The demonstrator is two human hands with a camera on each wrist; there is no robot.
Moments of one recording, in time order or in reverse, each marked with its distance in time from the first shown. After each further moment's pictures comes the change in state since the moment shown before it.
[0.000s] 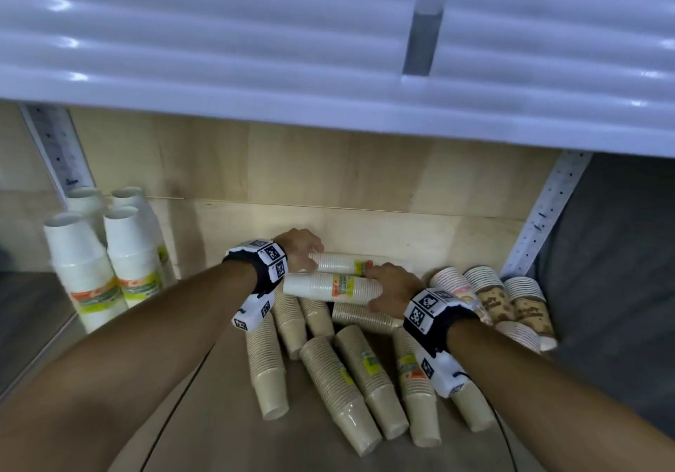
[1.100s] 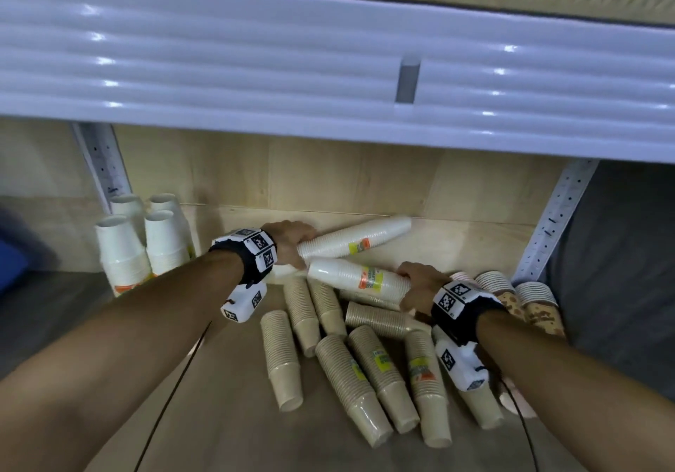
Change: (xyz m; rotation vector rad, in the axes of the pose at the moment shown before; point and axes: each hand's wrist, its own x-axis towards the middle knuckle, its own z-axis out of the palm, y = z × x) left_hand -0.053 -0.016 -0.044 0.121 0.039 -0.024; right_hand -0.025 0.008 -0.032 0.059 -0.050 0.095
